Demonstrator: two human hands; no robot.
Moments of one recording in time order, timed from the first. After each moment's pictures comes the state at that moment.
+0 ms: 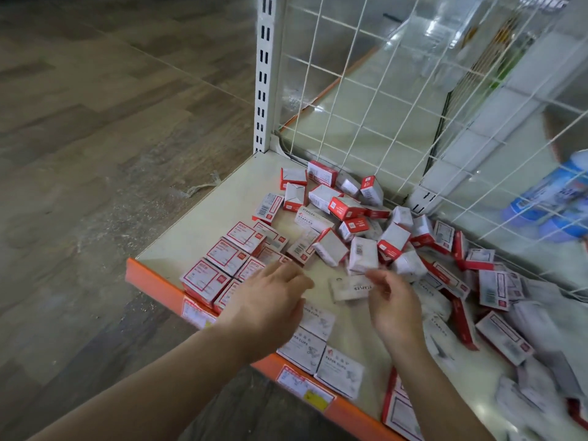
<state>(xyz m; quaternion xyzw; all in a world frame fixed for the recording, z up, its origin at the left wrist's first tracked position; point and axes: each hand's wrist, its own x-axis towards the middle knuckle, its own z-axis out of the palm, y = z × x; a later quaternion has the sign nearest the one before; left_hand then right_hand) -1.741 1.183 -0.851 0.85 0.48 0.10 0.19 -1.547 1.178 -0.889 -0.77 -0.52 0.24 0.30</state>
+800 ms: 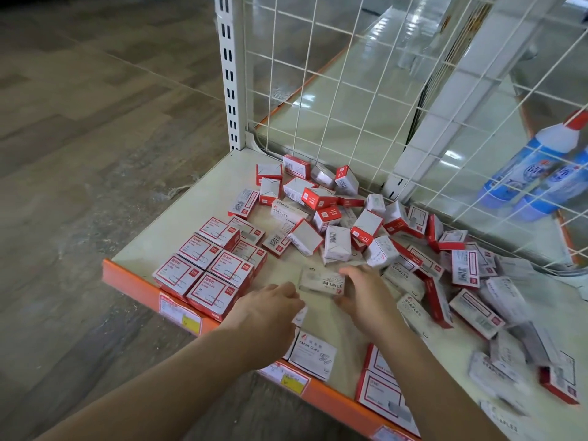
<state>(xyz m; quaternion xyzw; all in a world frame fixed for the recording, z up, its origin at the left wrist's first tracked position) -1.705 1.166 -0.861 0.85 0.47 -0.04 0.25 -1.526 1.176 -0.891 -0.72 -0.66 0.21 0.09</state>
